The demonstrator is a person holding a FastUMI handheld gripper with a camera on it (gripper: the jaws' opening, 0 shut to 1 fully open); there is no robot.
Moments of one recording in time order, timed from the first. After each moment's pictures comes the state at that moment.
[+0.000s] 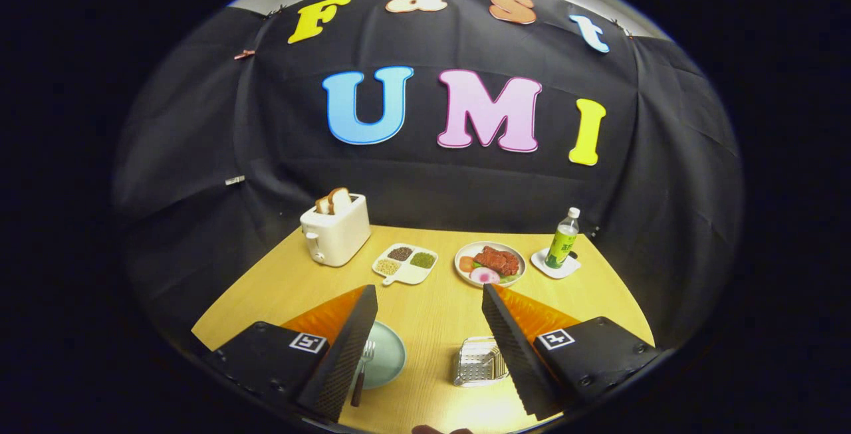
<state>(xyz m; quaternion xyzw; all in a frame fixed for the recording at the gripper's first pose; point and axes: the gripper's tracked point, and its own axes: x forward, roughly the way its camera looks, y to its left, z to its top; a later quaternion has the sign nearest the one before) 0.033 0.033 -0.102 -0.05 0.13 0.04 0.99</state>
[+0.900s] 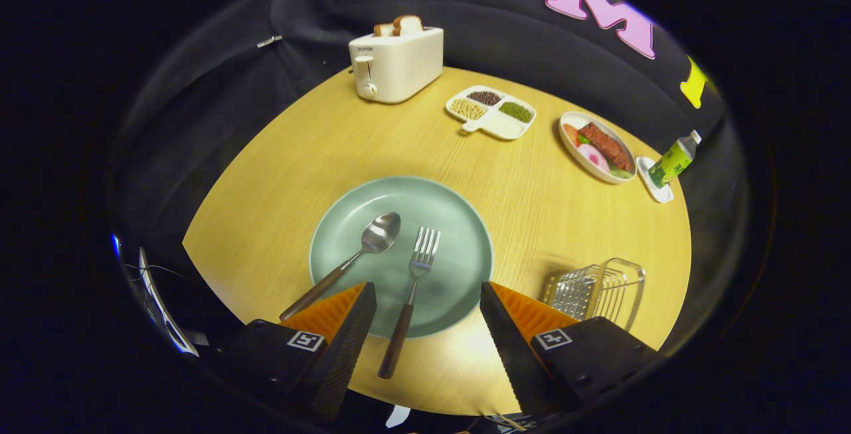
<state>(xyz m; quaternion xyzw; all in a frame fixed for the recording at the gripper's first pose) 0.032 0.111 -0.321 -0.11 0.46 0.12 0.87</state>
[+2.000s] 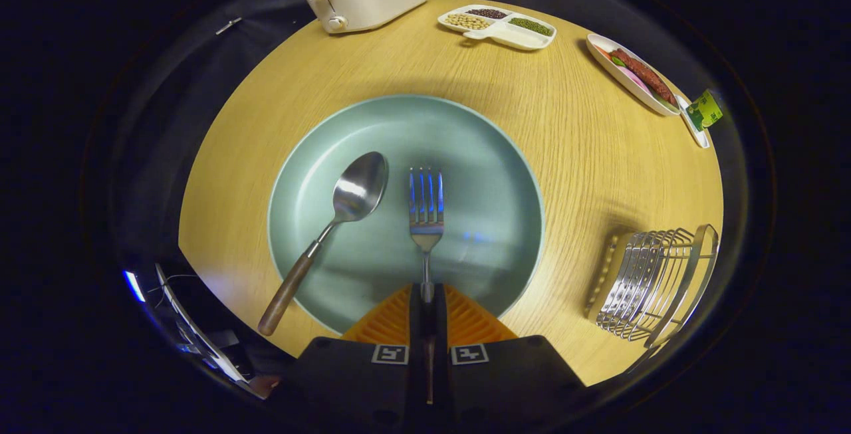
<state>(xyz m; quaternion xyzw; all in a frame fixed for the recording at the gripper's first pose) 0.029 0.106 -0.382 -0.06 0.58 0.11 0.81</state>
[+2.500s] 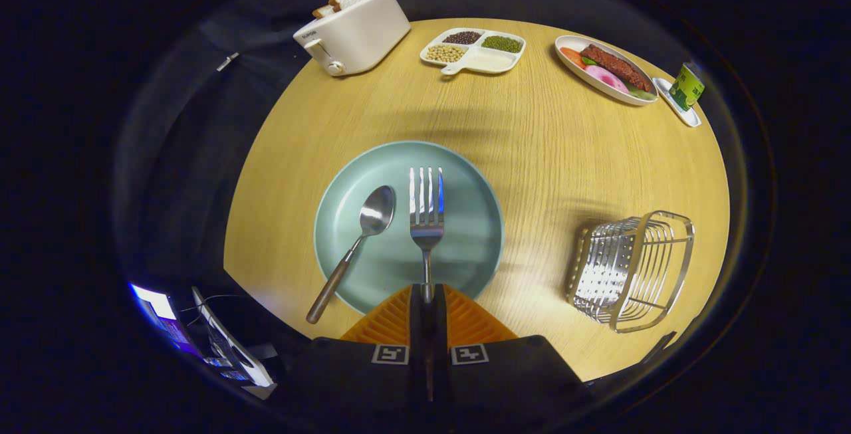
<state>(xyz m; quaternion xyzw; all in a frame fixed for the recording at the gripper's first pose) 0.023 0.091 -0.306 0.02 0.55 0.14 0.82</state>
